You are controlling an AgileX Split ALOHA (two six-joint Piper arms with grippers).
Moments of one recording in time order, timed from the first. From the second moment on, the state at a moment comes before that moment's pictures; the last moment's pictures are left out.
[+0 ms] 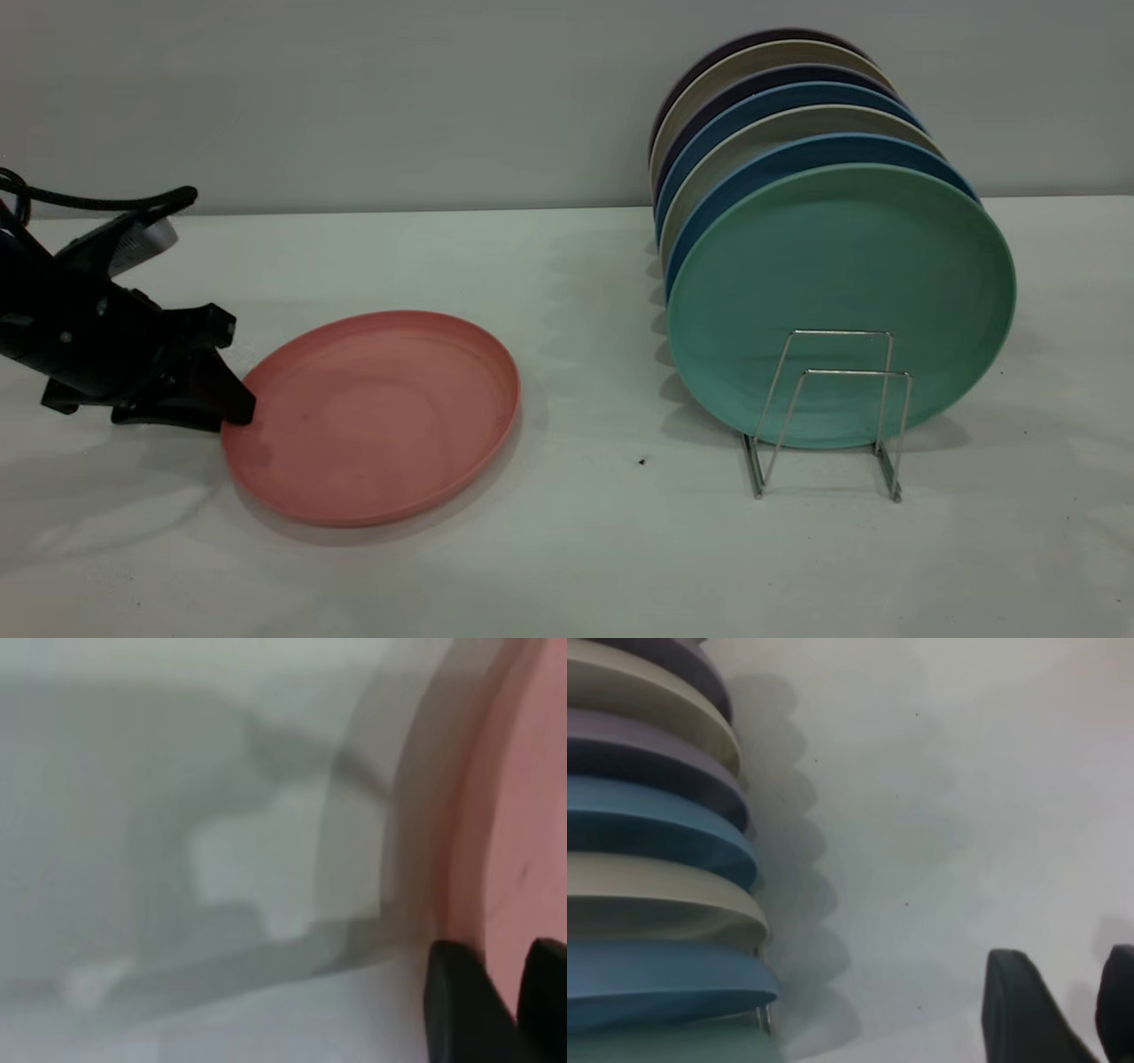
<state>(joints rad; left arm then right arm) 0.13 2.24 -1.05 -1.26 0.37 1.24 -0.49 1.77 -0.94 1.17 0.53 -1.08</state>
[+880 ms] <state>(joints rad) 0.13 2.28 -1.06 -1.27 0.41 1.24 -0.49 1.77 -0.94 1.18 0.53 -1.09</state>
